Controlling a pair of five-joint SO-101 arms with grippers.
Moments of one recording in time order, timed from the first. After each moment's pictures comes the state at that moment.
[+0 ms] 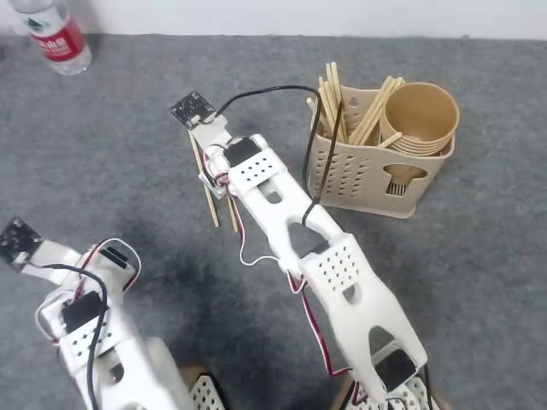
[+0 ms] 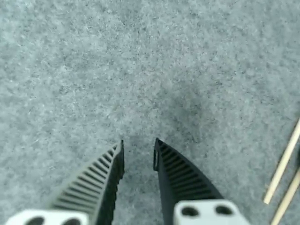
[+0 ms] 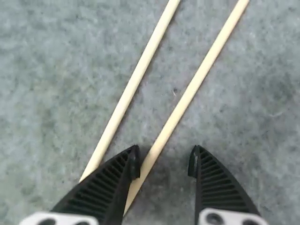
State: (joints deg) left arm -40.5 -60.6 81.5 44.6 9.6; right arm -40.1 63.6 -56.9 66.1 9.8
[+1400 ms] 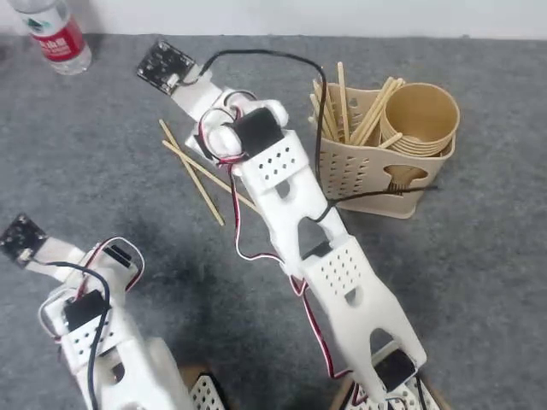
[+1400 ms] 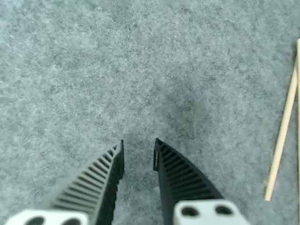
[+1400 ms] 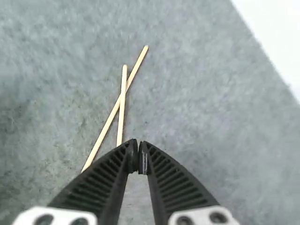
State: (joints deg) left arm -38.9 -60.6 81.5 44.6 9.6; right arm -41.1 55.6 -93.8 93.7 22.1
